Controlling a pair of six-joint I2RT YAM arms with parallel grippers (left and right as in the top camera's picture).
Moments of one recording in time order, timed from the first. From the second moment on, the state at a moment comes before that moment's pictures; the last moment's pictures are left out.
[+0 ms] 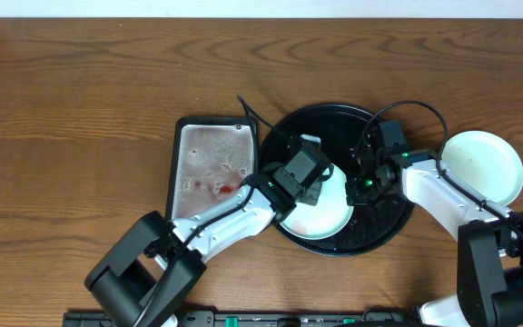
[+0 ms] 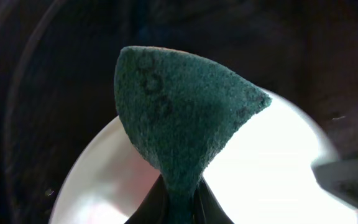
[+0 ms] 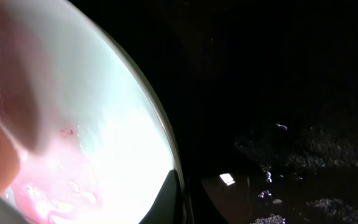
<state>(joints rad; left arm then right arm) -0.82 1.74 0.97 -0.17 -0.11 -0.50 0.24 1.68 0.87 -0.62 -0.27 0.22</state>
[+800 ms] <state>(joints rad) -0.87 1.86 0.97 0.02 -0.05 -0.57 0.24 1.68 0.87 -0.62 -0.27 0.22</state>
